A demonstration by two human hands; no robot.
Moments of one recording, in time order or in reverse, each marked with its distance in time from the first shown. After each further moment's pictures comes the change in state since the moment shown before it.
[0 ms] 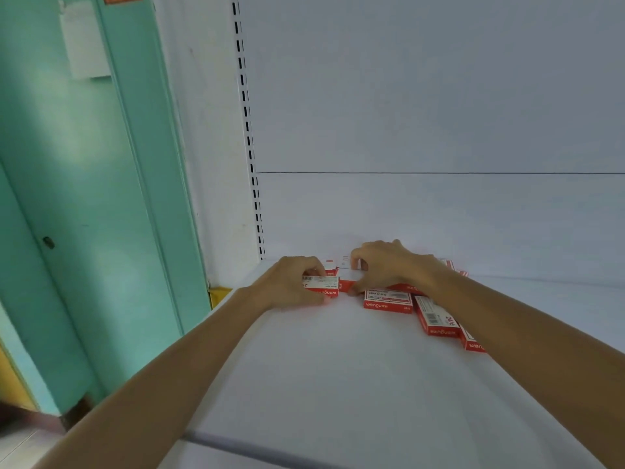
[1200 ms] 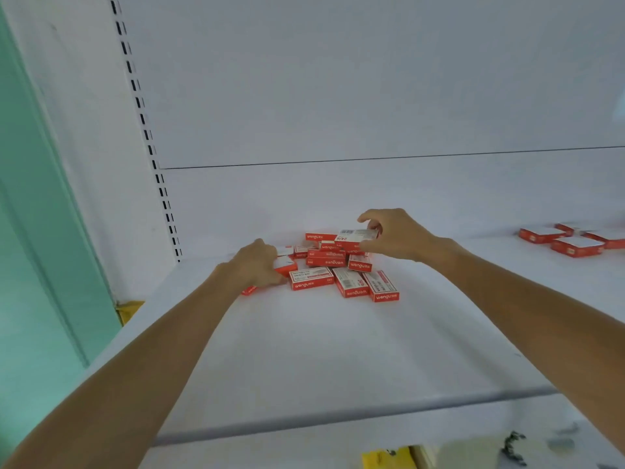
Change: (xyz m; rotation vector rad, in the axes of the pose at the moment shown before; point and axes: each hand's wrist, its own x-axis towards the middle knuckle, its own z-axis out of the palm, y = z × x) left_hand 0.033 0.055 0.021 0.434 -0.186 -0.002; right_hand -0.126 0.064 -0.018 0.436 0.358 0.330
